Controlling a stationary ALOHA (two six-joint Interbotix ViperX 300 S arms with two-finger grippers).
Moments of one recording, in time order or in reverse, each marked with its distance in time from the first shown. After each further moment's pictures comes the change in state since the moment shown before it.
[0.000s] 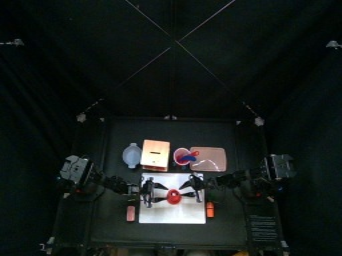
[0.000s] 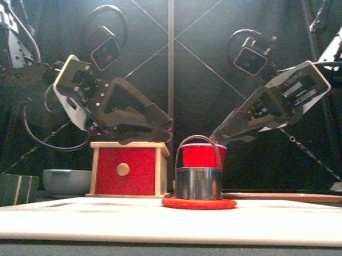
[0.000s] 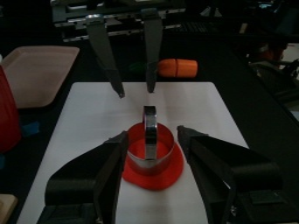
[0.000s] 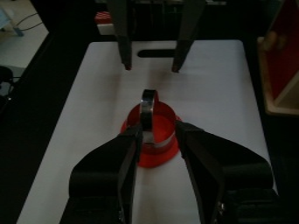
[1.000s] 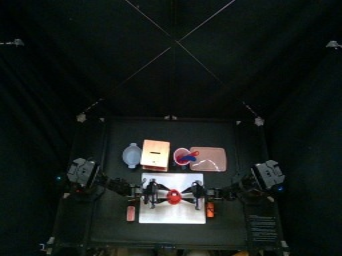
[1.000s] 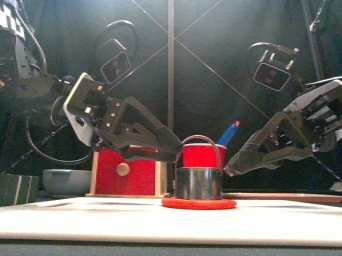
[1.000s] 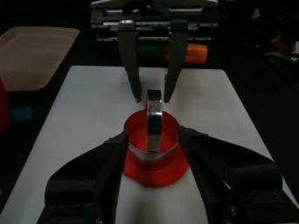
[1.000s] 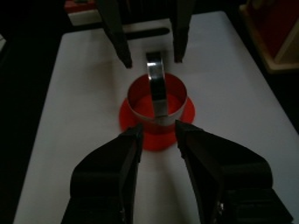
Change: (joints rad) left arm 0.000 0.054 -0.031 -0.029 0.002 0.005; right arm 0.281 0.138 0.043 0.607 -0.296 -0.337
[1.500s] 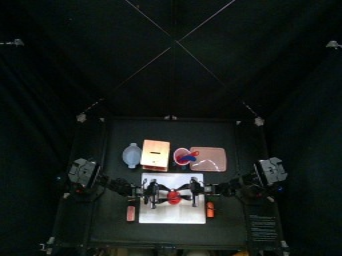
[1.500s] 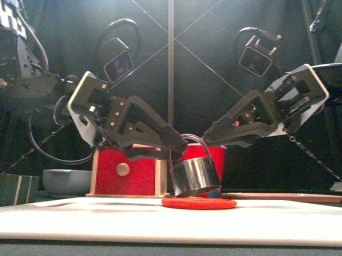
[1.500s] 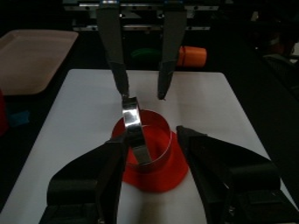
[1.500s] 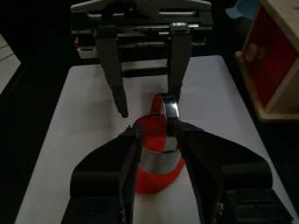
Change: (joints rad) left arm 0.005 0.000 -0.005 0.006 0.000 0.000; right arm -0.100 0.000 -0.041 -0.115 0.023 0.025
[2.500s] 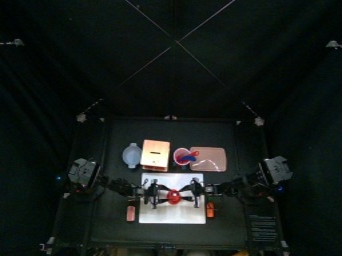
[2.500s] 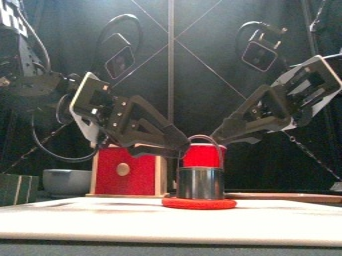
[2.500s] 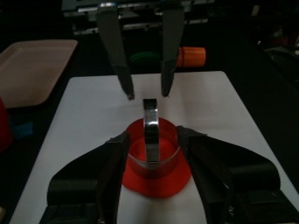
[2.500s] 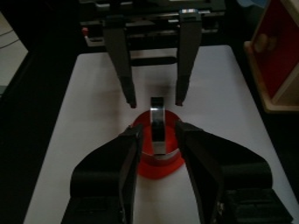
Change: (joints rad) left arm 0.000 0.000 -0.025 -0.002 0.014 0.089; right arm -0.025 -0.025 -0.002 -0.029 0.091 -0.014
